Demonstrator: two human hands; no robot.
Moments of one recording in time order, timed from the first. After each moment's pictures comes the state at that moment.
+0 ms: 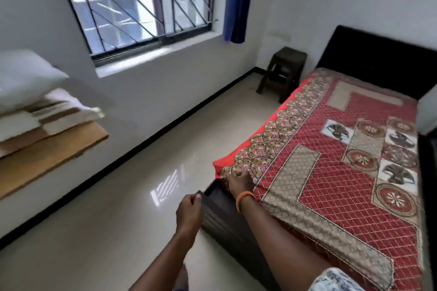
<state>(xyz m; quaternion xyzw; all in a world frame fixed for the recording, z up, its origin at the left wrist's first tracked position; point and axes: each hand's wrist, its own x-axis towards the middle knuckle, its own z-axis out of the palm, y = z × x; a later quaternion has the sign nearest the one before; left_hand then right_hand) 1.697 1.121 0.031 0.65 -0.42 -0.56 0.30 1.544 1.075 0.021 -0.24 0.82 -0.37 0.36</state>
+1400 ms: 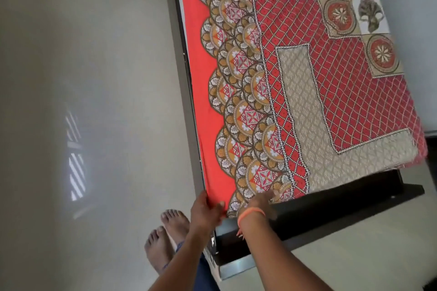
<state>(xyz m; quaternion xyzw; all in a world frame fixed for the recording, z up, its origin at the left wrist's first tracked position) 1.497 0.663 -0.331 0.43 -0.53 -0.68 -0.26 1.421 0.757 -0.317 0.64 0.65 -0.40 0.11</state>
